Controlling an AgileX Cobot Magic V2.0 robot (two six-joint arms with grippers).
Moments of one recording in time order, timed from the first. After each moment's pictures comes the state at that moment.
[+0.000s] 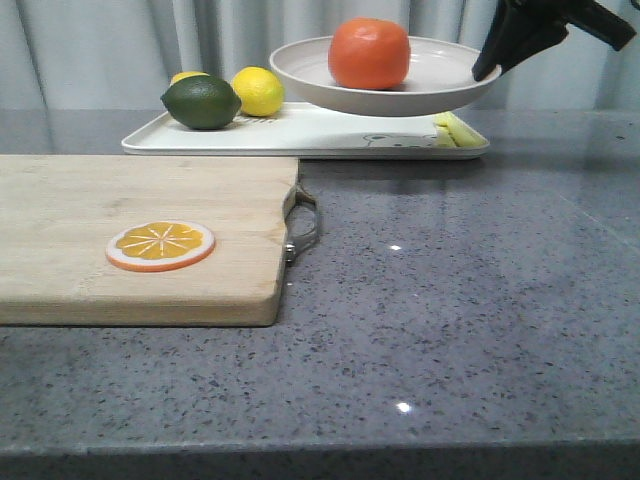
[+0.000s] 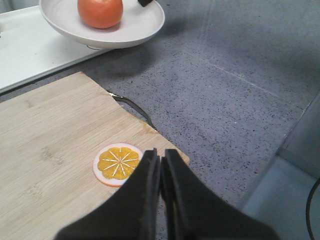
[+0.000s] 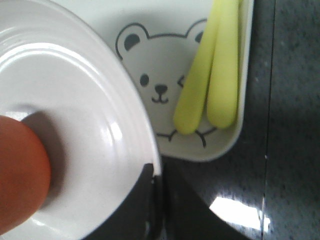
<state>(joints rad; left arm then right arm) -0.75 0.56 -0.57 -0.20 0.46 0.07 0.08 1.94 -1.81 0.49 1.00 -0.04</state>
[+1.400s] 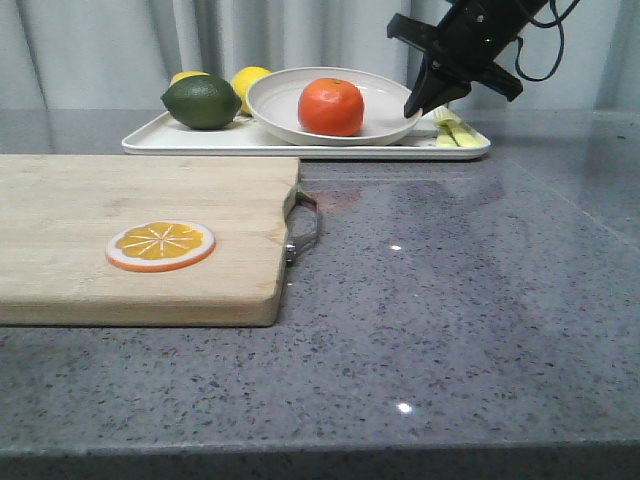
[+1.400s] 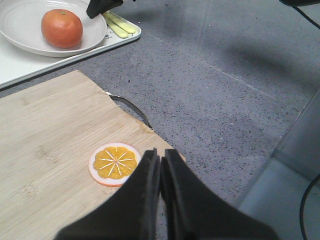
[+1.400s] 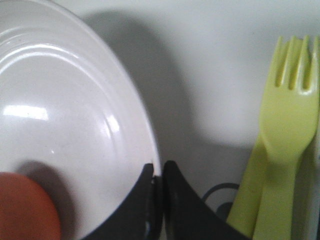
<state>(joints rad) -0.75 0.56 -0.57 -0.22 0.46 0.07 0.11 2.42 -2.42 0.50 1.04 -0.01</state>
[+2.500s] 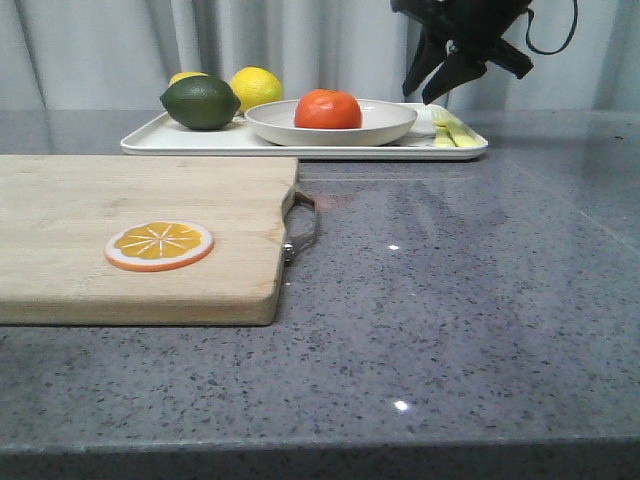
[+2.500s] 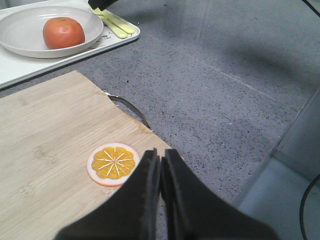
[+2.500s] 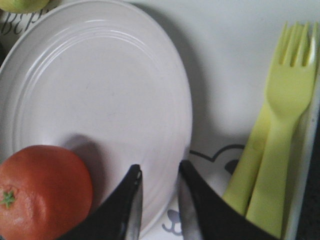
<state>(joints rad) -0.75 0.56 -0.57 -0.22 0.46 0.07 0.11 2.36 -2.42 0.48 1.14 -0.01</state>
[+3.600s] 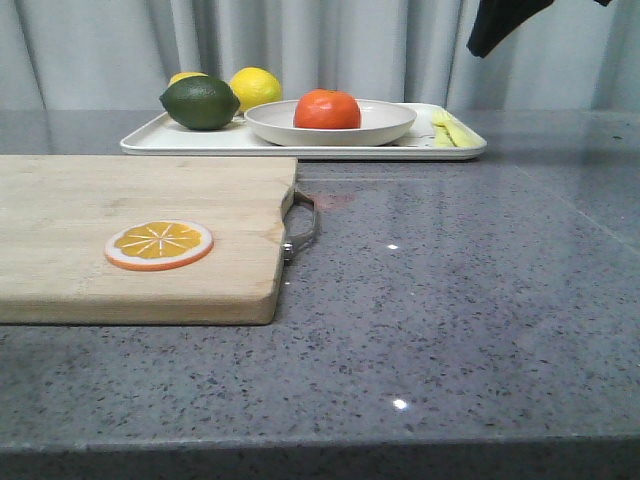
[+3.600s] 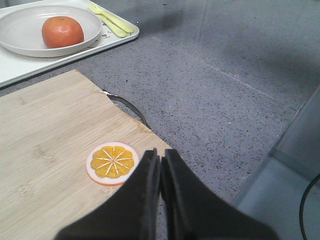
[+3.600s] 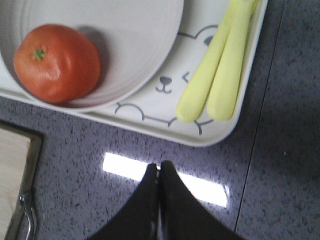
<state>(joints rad) -0.75 0.56 -0.57 -0.22 0.46 0.07 0.12 1.99 -2.04 0.35 1.25 -0.04</state>
